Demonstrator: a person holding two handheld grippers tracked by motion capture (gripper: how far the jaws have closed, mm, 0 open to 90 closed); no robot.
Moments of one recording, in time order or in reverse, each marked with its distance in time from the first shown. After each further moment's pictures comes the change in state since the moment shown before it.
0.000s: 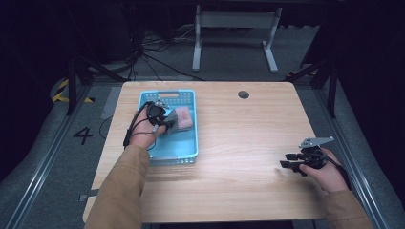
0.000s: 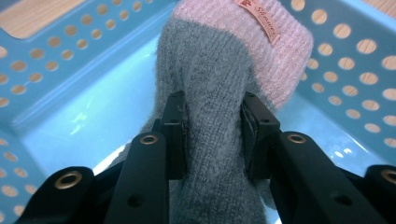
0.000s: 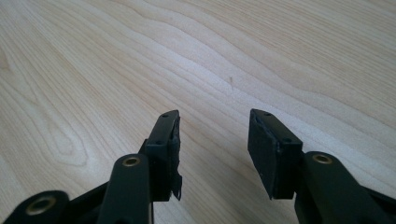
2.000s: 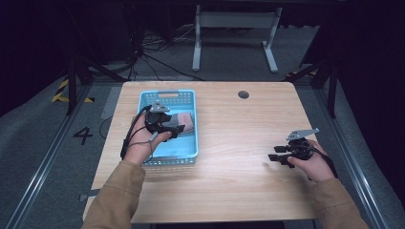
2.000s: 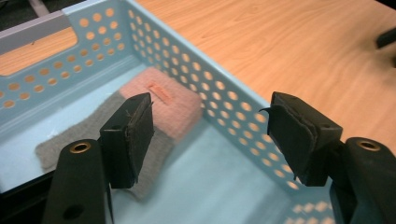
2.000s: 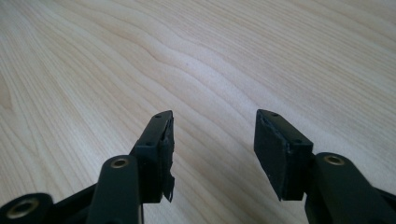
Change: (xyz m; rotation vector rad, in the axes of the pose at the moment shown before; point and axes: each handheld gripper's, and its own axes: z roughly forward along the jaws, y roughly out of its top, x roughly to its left) left arm -0.058 -0.002 -0.057 -0.201 -0.068 -0.059; right arm 0.003 0.033 0.028 -0.019 0.047 -0.044
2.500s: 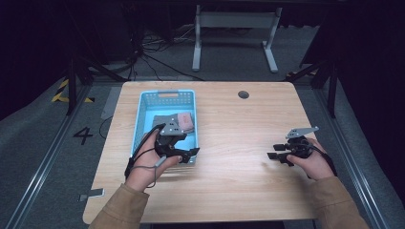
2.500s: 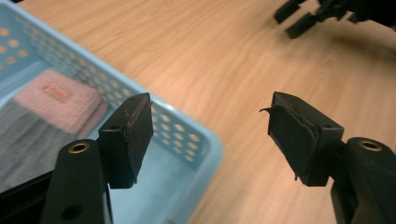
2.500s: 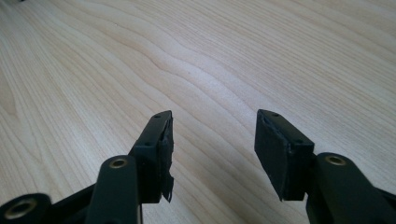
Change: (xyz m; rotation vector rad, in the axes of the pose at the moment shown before) left arm -0.071 -0.015 -0.017 0.003 -0.158 0.114; right arm 0.001 0.004 -0.001 -0.005 0.003 -0.004
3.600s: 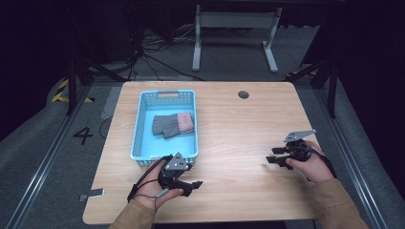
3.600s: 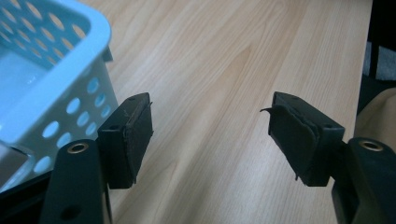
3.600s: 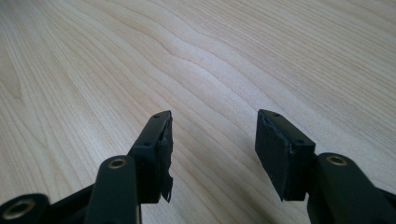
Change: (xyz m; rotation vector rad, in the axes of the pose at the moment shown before) left arm -0.029 -0.072 0.029 0.095 -0.116 0.062; right arm 0.004 -0.007 0.005 0.018 0.027 -0.023
